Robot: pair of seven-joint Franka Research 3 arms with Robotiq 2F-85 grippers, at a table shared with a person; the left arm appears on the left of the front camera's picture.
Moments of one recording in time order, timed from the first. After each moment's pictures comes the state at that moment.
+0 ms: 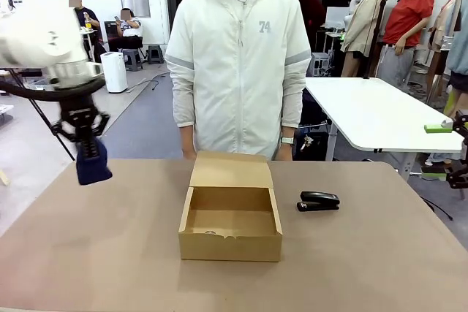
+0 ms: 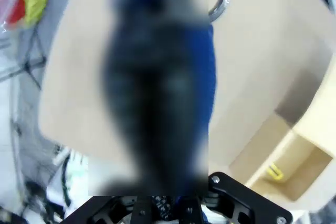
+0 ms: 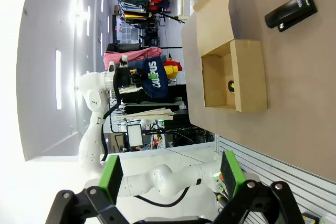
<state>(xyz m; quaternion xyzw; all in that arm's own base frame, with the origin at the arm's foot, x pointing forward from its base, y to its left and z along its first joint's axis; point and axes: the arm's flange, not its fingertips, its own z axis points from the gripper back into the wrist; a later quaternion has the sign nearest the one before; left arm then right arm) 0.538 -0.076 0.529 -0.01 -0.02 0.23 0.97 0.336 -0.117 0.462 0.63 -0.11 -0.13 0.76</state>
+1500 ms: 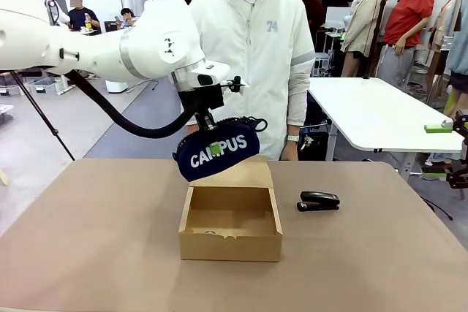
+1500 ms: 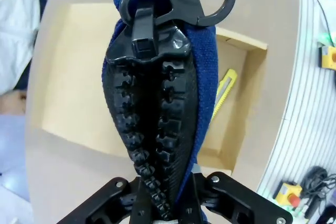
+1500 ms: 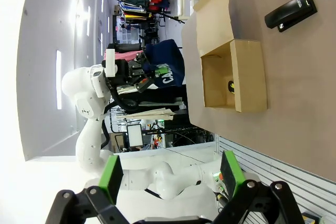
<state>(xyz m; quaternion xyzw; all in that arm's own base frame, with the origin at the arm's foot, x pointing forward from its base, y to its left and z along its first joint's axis) 0.522 -0.334 0.526 -0.09 -0.10 -0.58 0.80 0.336 -0.117 0.462 0.63 -0.11 -0.13 0.76</state>
